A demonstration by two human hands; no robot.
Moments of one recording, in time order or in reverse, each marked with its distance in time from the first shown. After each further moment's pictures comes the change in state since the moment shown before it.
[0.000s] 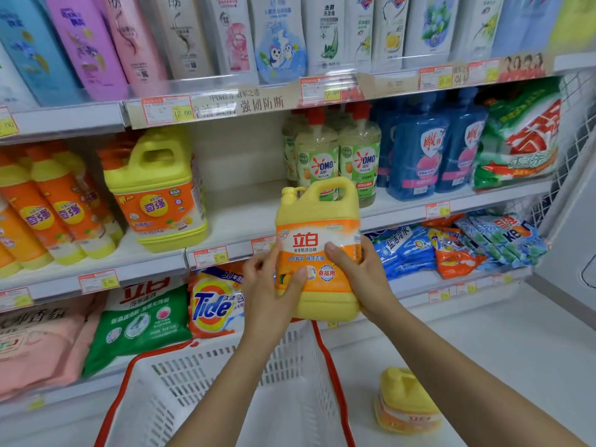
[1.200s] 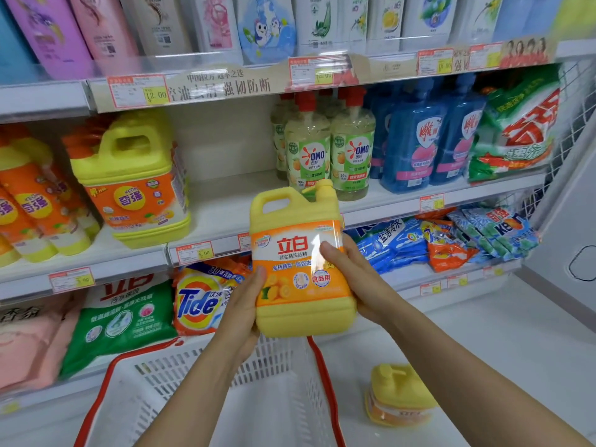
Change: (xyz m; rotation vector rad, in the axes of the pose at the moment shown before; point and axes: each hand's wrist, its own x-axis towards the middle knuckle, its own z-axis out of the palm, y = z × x) left_hand 0.009 -0.014 -0.004 -0.799 -0.188 -0.409; right_hand 0.008 -0.001 -0.019 0.040 -0.256 0.170
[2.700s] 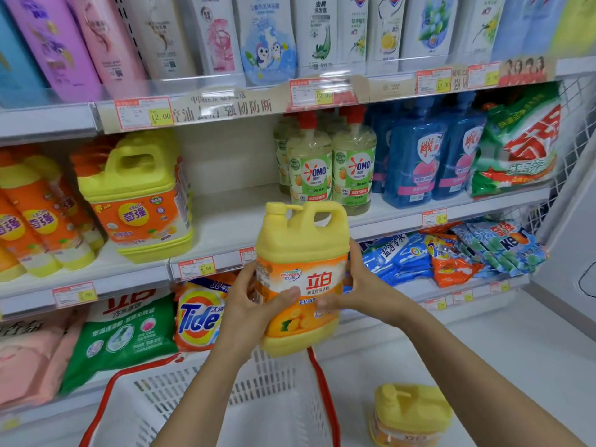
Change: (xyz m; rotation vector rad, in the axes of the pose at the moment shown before) left_hand 0.001 0.017 0.006 0.460 0.084 0.306; right_hand 0.007 -0.014 -0.022 -0.463 -0.158 -0.076
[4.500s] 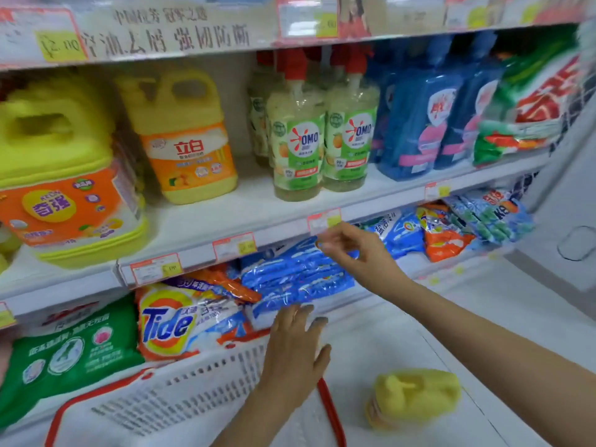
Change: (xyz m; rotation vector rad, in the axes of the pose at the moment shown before) left_hand 0.035 -0.130 0.047 1.095 -0.457 0.397; right_hand 0.069 0.044 -0.016 -0.328 0.299 -0.197
